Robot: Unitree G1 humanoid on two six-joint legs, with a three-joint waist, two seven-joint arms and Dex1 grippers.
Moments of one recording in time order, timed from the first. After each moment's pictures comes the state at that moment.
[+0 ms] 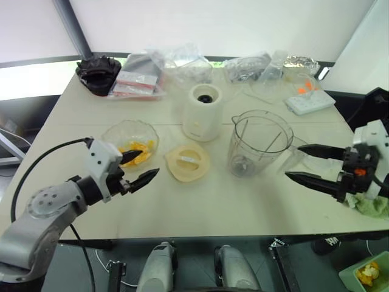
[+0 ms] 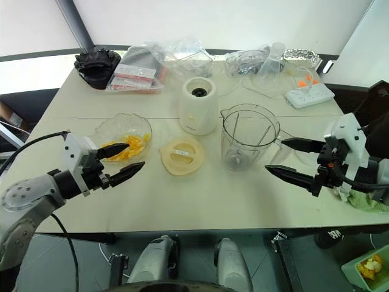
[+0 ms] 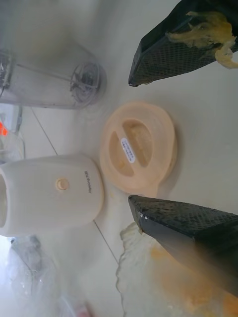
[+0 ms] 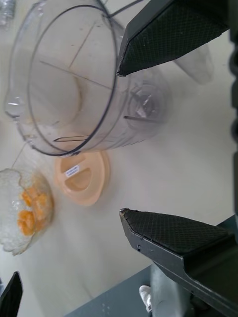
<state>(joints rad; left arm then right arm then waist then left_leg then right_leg) 0.03 0.69 0.26 -0.66 -0.62 0.66 -0.63 0.05 -1.04 -0.60 -0.50 0.87 0.83 0.96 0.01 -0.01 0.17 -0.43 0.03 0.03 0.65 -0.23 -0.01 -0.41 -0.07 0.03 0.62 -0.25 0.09</state>
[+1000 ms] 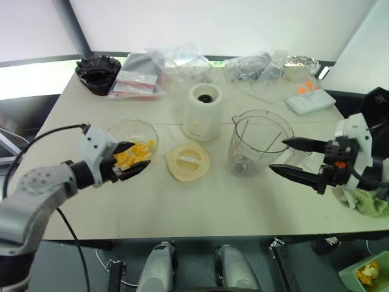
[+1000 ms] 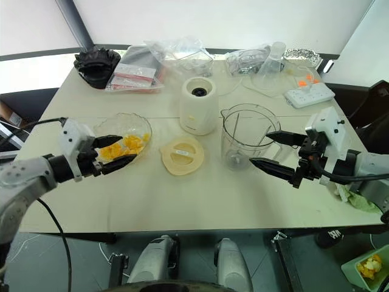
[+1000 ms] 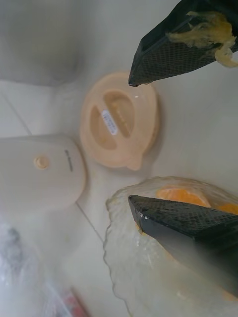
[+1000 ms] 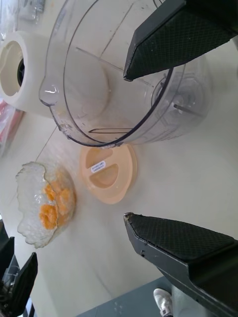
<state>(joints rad) -0.17 0.93 0.22 -0.39 -0.60 0.67 -0.80 -0.06 -1.00 -0.48 -0.53 0.92 0.84 0.84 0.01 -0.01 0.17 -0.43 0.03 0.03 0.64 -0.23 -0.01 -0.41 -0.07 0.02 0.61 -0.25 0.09</state>
